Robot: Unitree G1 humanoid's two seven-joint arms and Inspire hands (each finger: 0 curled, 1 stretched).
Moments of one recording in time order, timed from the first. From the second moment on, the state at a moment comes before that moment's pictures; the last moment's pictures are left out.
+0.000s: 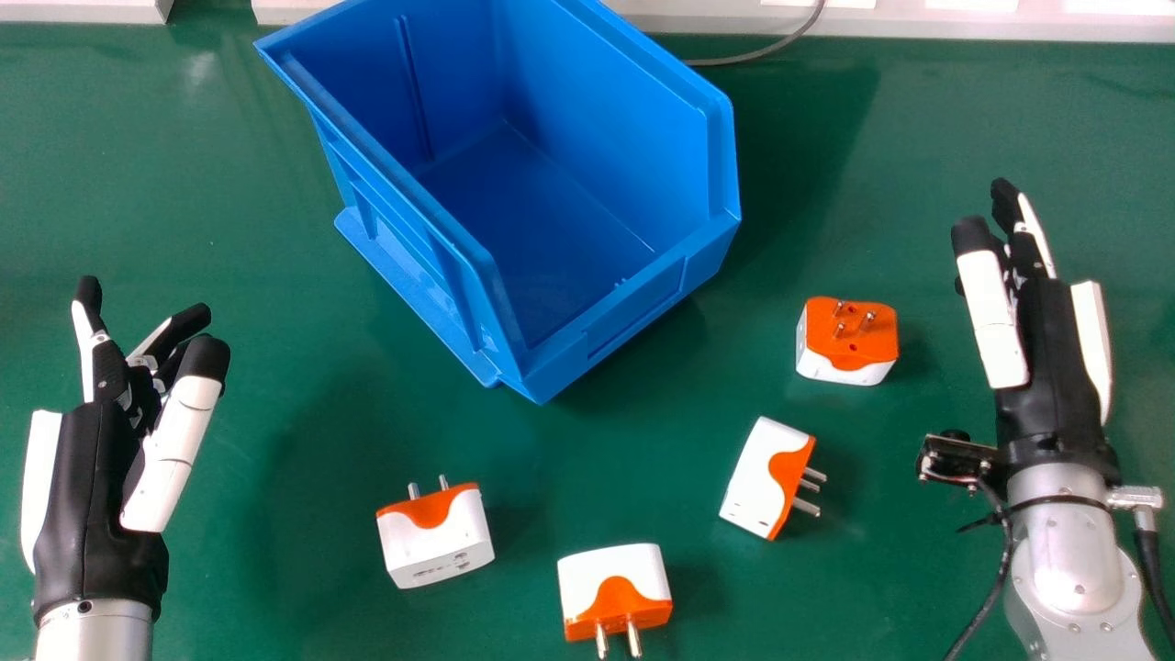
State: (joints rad) left arm 0.19 0.22 0.31 0.21 -0.10 -0.42 -0.08; right arm -0.22 -0.19 -0.14 0.61 -0.10 -0.42 -0.15
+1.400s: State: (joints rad) left arm 0.21 0.19 0.28 0.16 -0.07 -0.40 -0.06; right arm -0.20 -0.48 -0.02 0.25 -0.40 -0.06 0.04
